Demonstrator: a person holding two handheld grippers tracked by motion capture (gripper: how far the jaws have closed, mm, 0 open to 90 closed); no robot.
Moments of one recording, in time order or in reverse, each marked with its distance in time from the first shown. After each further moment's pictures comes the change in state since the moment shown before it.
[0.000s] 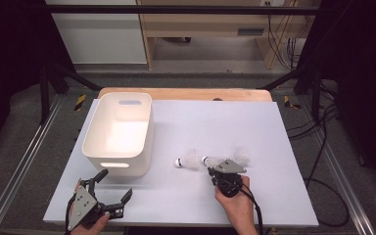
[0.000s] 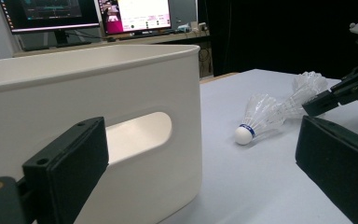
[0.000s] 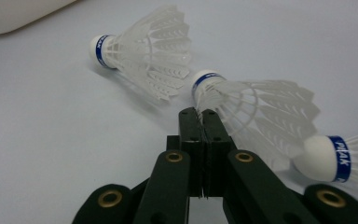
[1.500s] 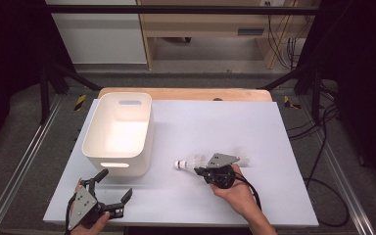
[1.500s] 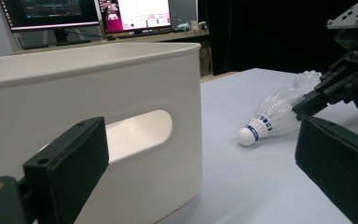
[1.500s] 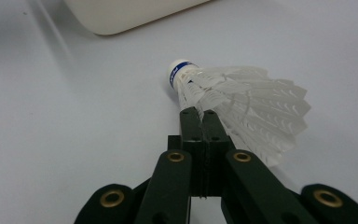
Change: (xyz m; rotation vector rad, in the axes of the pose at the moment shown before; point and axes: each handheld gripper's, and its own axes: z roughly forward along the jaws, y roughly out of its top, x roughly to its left) left arm 0.001 -0.001 0.001 0.004 0.000 -0.003; right arm -0.006 0.020 0.019 -0.023 0.356 -0.184
